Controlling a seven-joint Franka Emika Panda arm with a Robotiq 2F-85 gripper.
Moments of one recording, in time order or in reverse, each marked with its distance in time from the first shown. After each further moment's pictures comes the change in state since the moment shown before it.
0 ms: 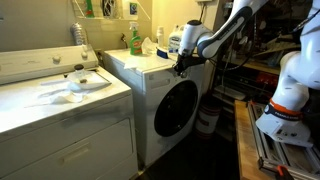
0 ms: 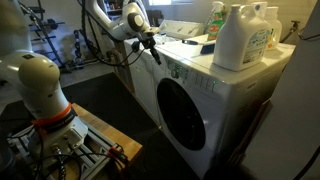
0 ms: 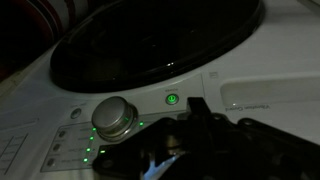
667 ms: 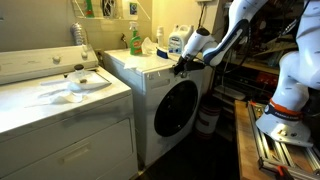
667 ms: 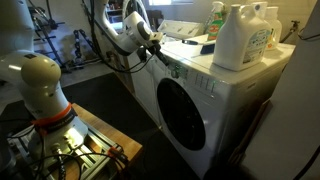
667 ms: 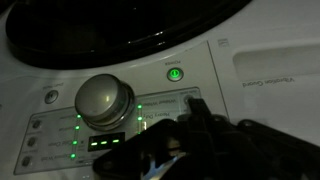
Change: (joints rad) arm 0.048 0.104 -0.197 -0.020 -0.341 0.381 0.248
